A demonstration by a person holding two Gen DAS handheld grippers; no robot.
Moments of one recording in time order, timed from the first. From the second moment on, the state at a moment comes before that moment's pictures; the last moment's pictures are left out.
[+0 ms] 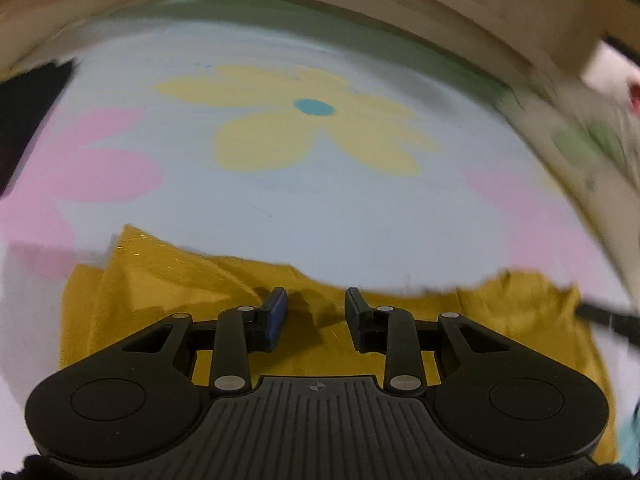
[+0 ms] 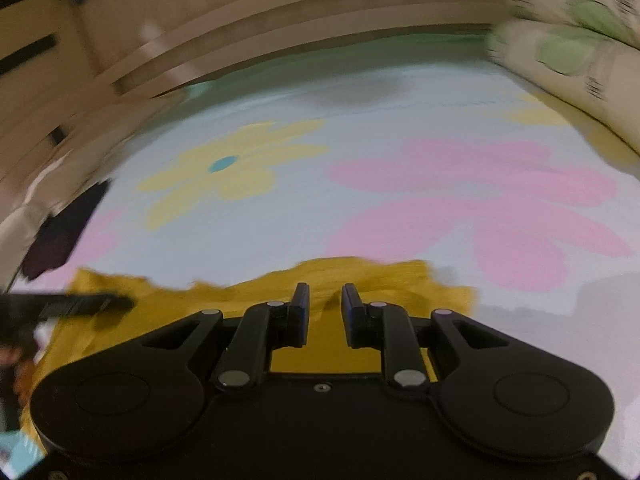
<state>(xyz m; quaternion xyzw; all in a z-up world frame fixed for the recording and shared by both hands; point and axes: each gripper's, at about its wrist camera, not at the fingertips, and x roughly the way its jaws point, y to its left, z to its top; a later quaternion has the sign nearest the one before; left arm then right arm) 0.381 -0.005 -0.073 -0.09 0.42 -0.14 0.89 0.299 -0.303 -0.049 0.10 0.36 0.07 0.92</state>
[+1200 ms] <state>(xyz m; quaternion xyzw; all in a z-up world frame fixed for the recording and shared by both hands) 0.371 -0.033 -0.079 0.02 0.43 -0.19 0.88 0.352 -0.197 -0.084 0.04 0.40 0.15 0.90</state>
